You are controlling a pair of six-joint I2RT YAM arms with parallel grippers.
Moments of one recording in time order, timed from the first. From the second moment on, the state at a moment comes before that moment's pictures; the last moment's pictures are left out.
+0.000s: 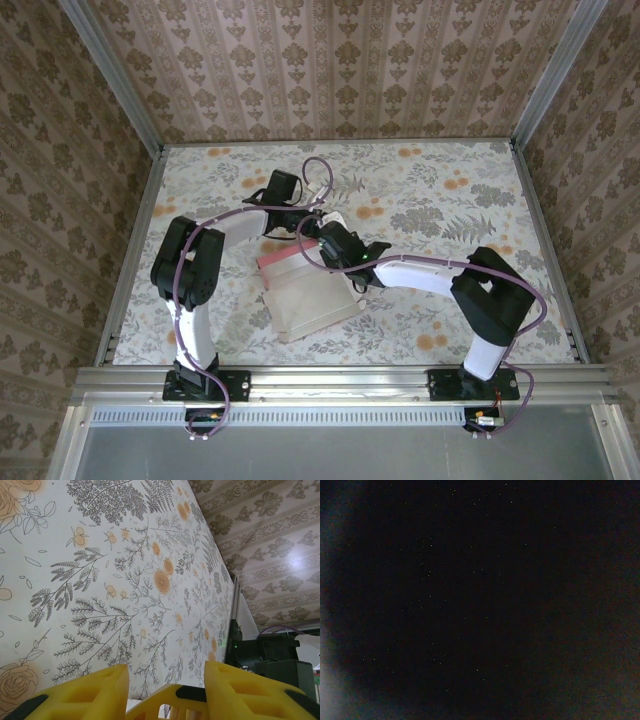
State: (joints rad) left arm -0.50 1.93 1.25 -0.18 1.04 -0.27; right arm 0.84 1.74 1.07 -0.18 0.44 0.27
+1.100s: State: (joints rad) left arm -0.57 1.83 1.61 -0.98 0.55 0.19; right arm 0.67 0.91 0.66 -0.34 -0.03 0.53
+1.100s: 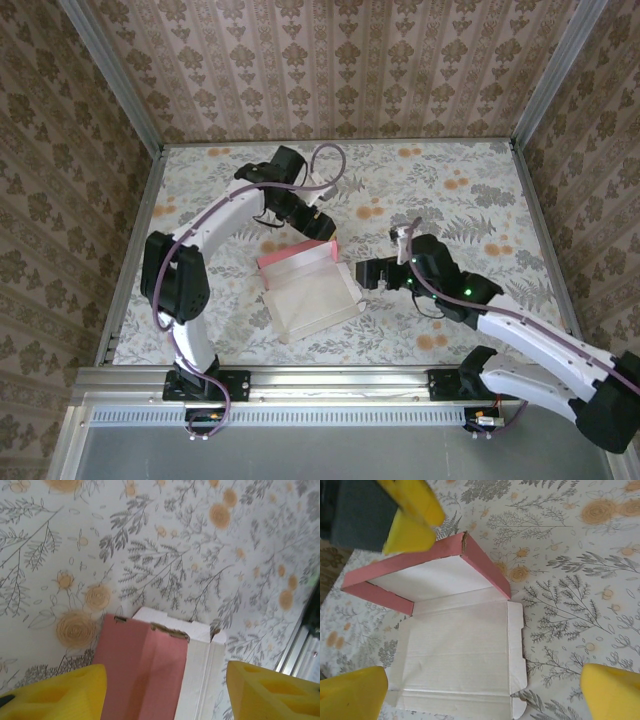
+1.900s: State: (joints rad) left arm -0.69 1.97 1.81 -1.07 0.34 0.24; right arm 0.63 0.81 0.65 -0.48 -0.06 0.53
